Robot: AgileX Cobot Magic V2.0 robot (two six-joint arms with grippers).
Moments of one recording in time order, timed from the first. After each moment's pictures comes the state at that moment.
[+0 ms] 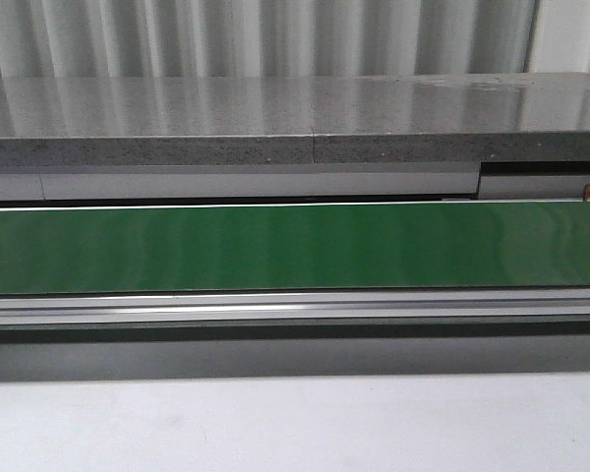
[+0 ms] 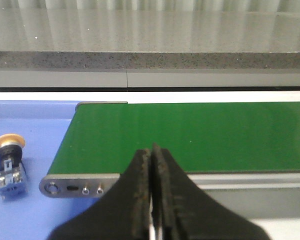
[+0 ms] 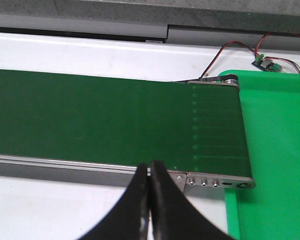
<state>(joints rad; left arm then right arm) -0.07 -0.01 0.00 0.05 0.19 -0.06 -0.11 0.51 -0.59 0.20 0.65 -0.20</state>
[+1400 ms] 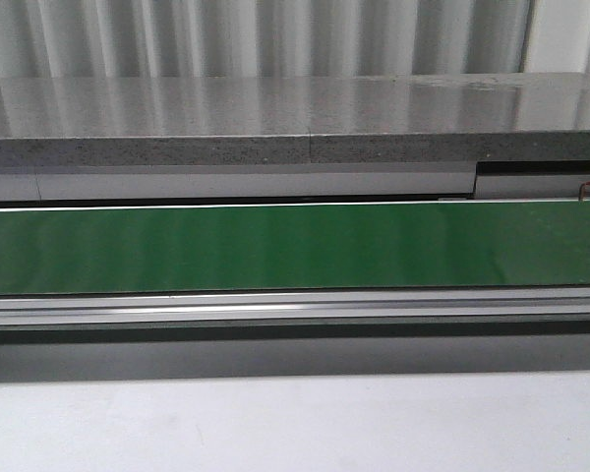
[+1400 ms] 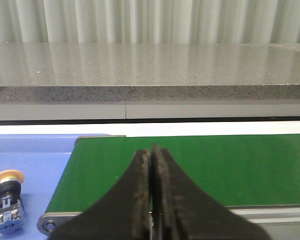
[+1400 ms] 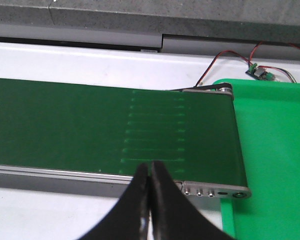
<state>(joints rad) -0.07 -0.01 0.00 0.06 0.12 -0.06 -0.08 0.48 -0.52 0.19 0.54 -0.20</state>
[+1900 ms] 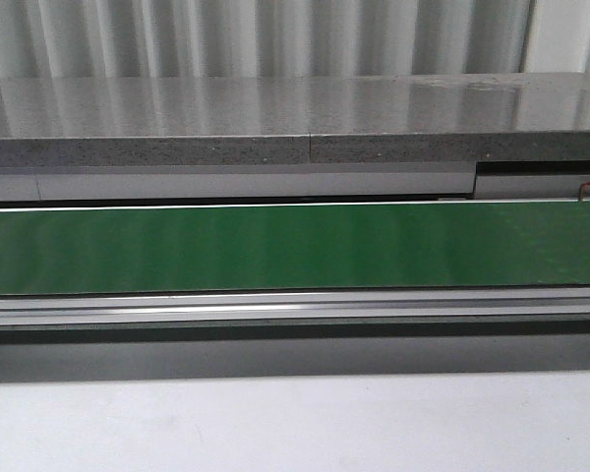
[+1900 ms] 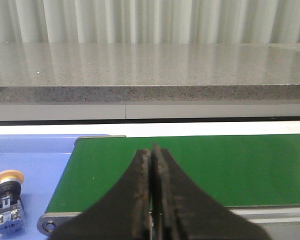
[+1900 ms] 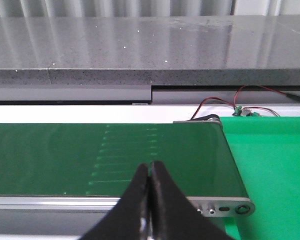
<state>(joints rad) -0.07 -0.01 0.00 0.06 0.12 -0.06 -0.01 0.06 -0.11 -0.04 0.21 0.10</state>
